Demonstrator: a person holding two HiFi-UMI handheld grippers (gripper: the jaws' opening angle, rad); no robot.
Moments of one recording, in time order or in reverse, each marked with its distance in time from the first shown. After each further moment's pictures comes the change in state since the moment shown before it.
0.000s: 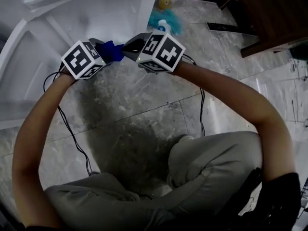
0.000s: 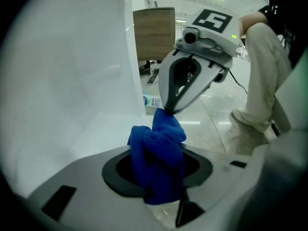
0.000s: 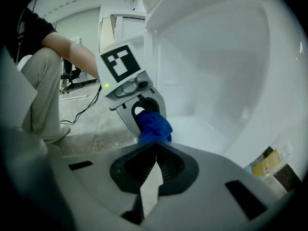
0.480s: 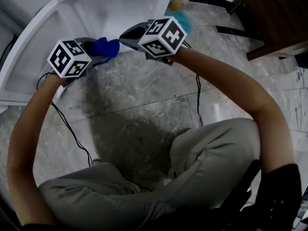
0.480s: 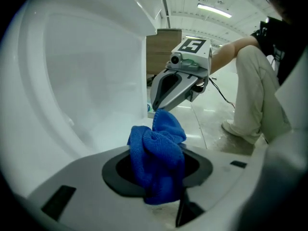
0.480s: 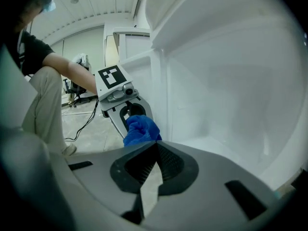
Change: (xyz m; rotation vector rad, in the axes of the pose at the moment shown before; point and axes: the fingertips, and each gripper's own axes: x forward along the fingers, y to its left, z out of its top) left arm -0.088 -0.020 -0.031 -0.126 -0.147 0.019; right arm 0.005 0.023 0.068 0.039 -0.162 0.083
